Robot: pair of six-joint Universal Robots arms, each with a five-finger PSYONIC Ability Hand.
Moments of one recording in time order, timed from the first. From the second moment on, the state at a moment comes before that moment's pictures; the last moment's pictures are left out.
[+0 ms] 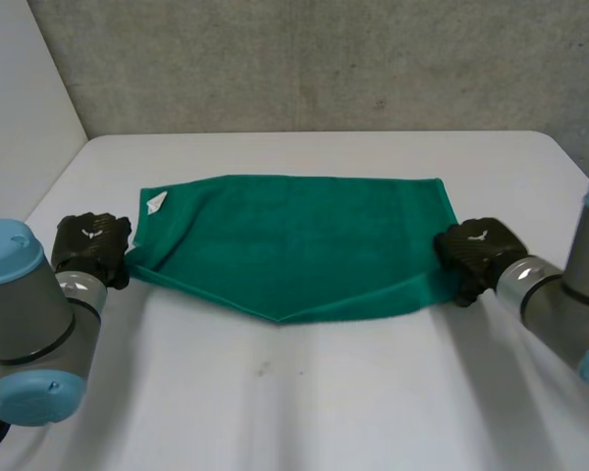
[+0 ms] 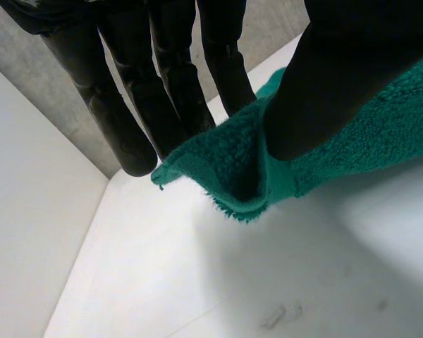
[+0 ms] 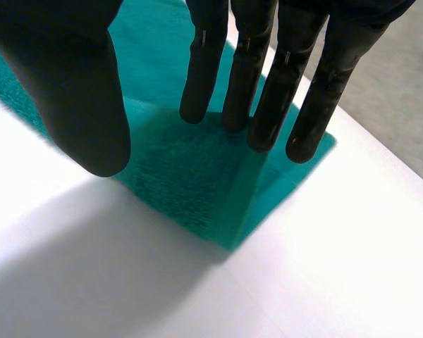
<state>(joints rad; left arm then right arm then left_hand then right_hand) 4.44 -1.95 -1.80 3.55 -1.74 3.51 1.81 -1.14 1.58 -0.01 1.38 2.64 1.12 1.20 1.19 1.19 0.95 0.65 0.75 0.75 0.74 0.58</state>
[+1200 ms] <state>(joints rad) 4.45 -1.93 -1.81 3.55 -1.74 3.51 1.73 -1.08 1.72 -0.12 1.32 2.71 1.12 1.20 1.19 1.19 0.95 0.63 0.74 0.74 0.73 0.53</state>
